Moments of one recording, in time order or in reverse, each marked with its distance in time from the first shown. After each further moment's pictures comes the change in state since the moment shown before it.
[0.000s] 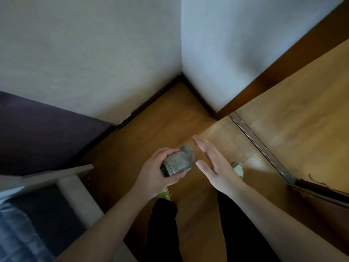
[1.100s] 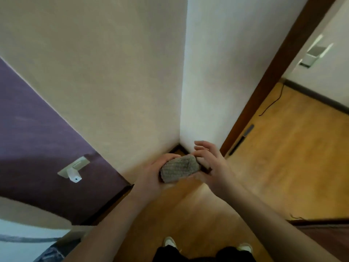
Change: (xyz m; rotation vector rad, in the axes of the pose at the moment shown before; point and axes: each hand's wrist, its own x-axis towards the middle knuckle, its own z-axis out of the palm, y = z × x) left_hand -0.150 0.177 -0.190 0.172 0.224 0.603; right_hand -0.107 -0.344 -0.034 -0.313 0.396 -0.232
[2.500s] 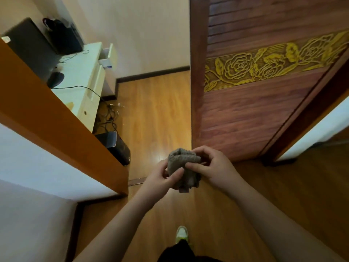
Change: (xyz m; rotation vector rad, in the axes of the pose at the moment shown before) left_hand -0.006 0.359 0.363 -0.418 -1.017 -0.048; right_hand -0.425 0.130 -0.246 0.464 0.811 0.664
